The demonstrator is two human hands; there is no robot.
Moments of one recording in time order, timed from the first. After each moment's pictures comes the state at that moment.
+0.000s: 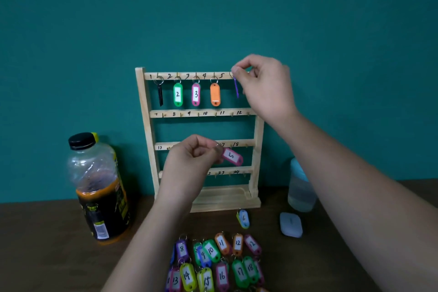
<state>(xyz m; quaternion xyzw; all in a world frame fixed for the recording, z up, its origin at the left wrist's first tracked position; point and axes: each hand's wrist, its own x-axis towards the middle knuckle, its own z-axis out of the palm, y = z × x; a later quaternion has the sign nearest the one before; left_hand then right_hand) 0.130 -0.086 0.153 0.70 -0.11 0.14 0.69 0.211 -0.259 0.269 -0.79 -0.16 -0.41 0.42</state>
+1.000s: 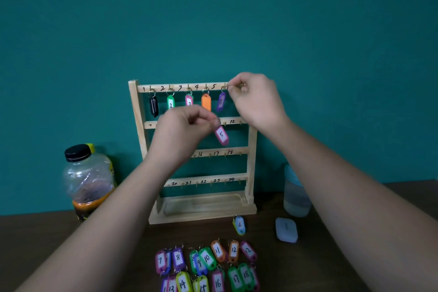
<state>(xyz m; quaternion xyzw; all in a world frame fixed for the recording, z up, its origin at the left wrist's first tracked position) 0.167 -0.079 0.223 0.80 -0.18 0.24 0.52 0.206 -0.262 0.270 -0.85 -0.11 -0.35 0.38</state>
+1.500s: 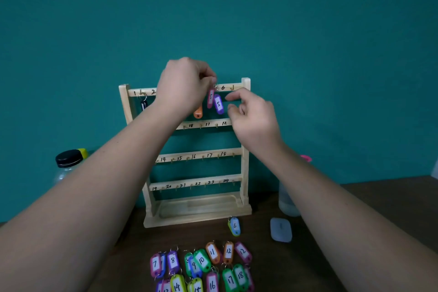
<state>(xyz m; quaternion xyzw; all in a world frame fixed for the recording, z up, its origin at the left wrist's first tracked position) 0.211 -0.108 0.307 0.88 -0.17 0.36 0.27 0.192 -0.274 0.228 -0.81 -0.14 -0.38 0.42</state>
